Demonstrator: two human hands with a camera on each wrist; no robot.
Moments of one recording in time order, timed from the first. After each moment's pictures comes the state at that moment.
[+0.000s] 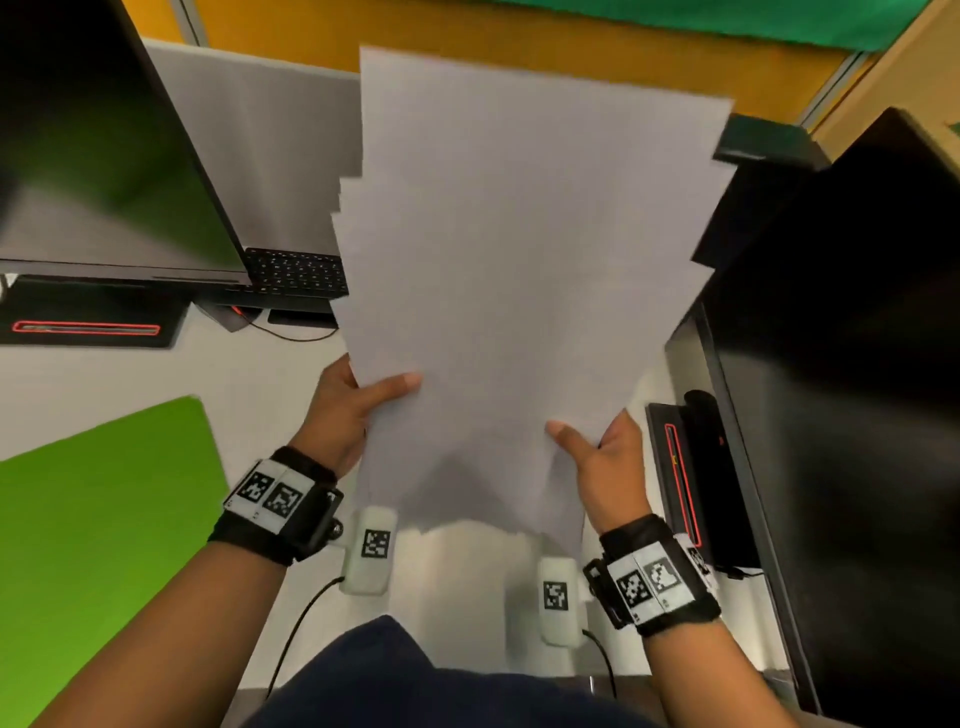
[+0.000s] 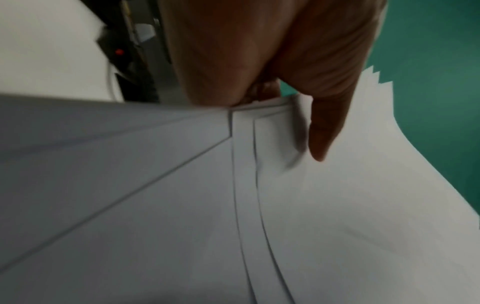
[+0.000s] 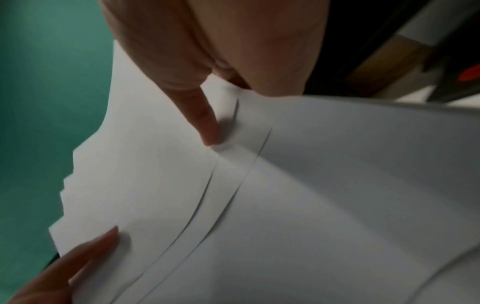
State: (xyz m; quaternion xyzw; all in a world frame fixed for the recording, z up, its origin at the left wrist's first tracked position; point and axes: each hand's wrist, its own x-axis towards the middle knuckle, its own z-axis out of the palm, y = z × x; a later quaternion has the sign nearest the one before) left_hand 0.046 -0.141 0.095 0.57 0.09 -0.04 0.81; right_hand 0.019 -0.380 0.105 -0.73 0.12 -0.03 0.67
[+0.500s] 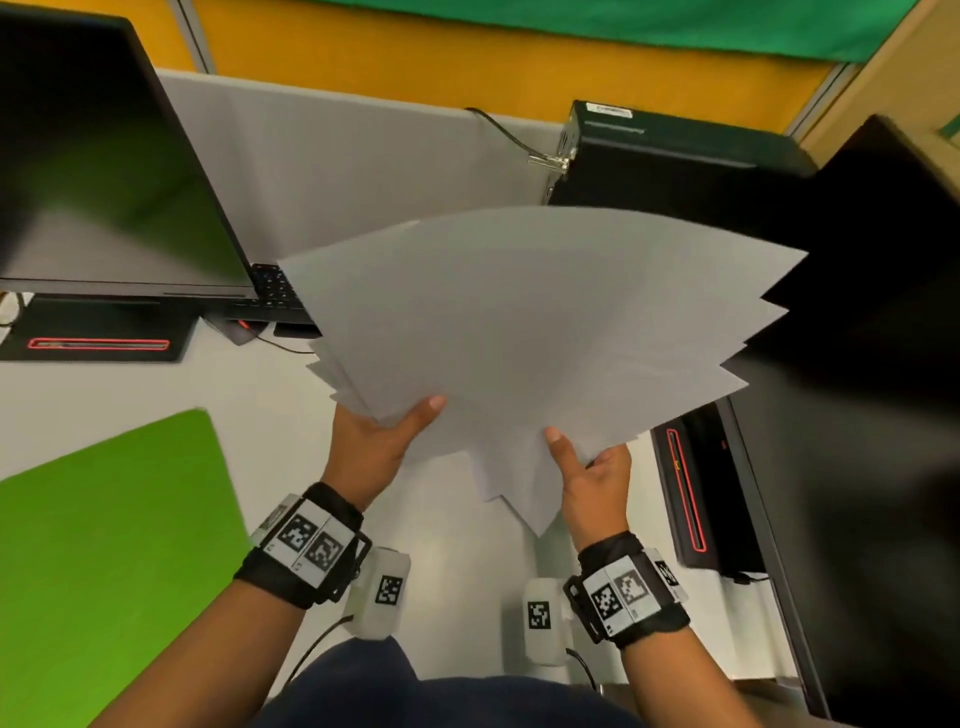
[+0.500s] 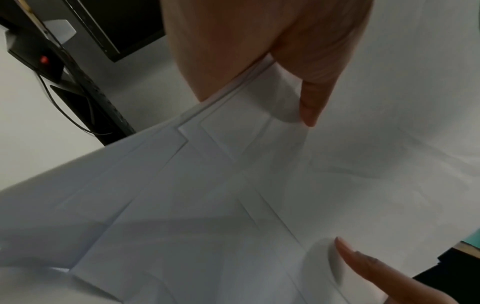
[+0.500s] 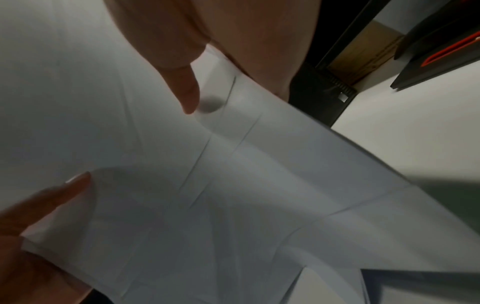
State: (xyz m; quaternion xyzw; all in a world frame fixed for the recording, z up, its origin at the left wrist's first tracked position) left_hand 0.020 -0.167 0.103 0.66 0.05 0.09 0.75; right_hand 0.004 -0.365 0.097 -0.70 0.20 -0.09 0.68
